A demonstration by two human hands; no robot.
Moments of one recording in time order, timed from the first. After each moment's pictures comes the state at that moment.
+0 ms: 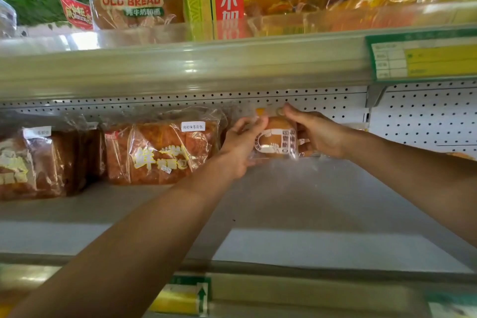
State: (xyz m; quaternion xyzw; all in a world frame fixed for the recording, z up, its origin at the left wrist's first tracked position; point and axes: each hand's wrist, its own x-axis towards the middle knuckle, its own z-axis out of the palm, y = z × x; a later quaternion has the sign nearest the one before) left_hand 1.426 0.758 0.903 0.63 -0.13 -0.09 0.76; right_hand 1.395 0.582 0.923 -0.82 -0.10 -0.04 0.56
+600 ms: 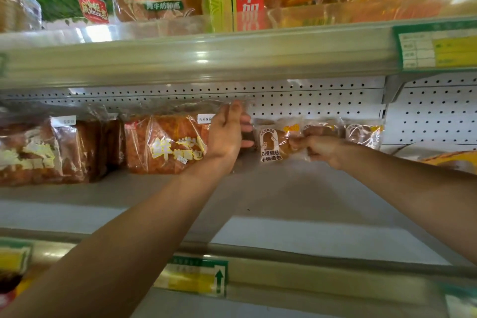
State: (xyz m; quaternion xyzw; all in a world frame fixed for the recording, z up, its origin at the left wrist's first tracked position) left_hand 1.413 0.801 0.907 0.66 -0.14 0.15 0.73; right_hand 1.415 0.594 0.884 -0.80 0.06 -0.09 0.59
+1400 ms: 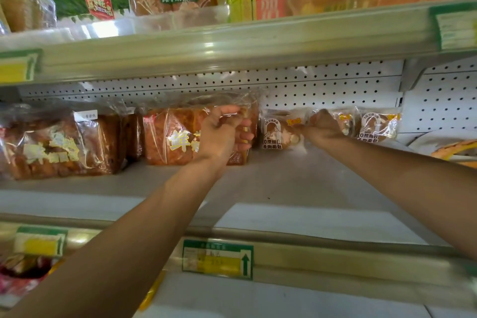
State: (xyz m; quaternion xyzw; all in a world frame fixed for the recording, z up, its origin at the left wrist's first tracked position) left_hand 1.389 0.850 0.902 0.65 -0.13 0.10 0.74; right_hand 1.441 0.626 0.882 -0.88 0.15 -0.20 0.40
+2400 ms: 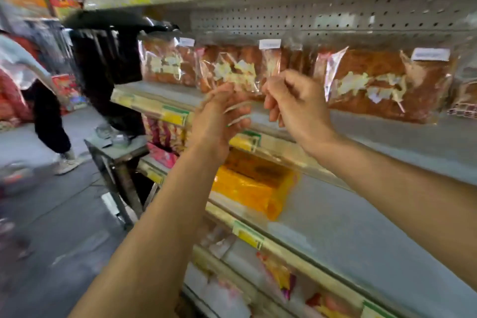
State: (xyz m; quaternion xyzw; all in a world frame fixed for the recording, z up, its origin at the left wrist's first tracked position) left_hand 1.279 1.127 0.853 0.50 0.05 0.20 0.84; right_hand 1.320 0.998 0.863 -0.70 -0.30 -0.17 0.62
